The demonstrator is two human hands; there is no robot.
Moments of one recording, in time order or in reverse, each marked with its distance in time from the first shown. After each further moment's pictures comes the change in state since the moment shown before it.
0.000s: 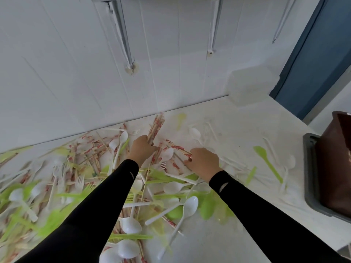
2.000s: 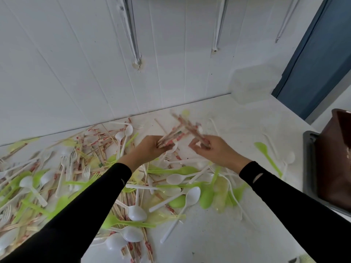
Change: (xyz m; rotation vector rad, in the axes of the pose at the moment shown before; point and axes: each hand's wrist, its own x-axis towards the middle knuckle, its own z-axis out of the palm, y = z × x) left_hand -0.042 0.000 -0.012 -0.032 -0.163 0.438; right_hand -0.026 0.028 -0.037 0.713 -0.019 -0.289
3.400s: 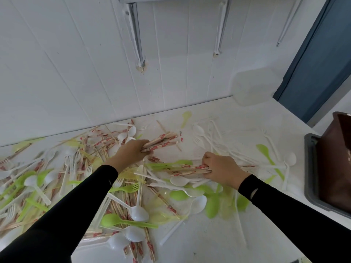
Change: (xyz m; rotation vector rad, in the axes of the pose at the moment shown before) left_hand -0.014 -0.048 -0.032 0.392 -0.036 -0.074; right_hand -0.019 0.029 0.016 -0.855 -0.254 0.039
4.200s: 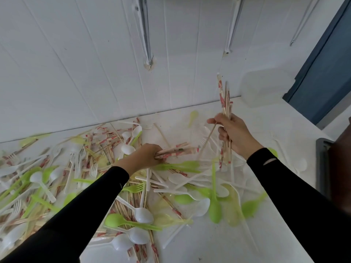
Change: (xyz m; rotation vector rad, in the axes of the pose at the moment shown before) left_hand 0.006 0.011 0.015 -0.004 -0.136 0.090; right_hand 0.044 0.003 -0.081 1.601 0.401 0.222
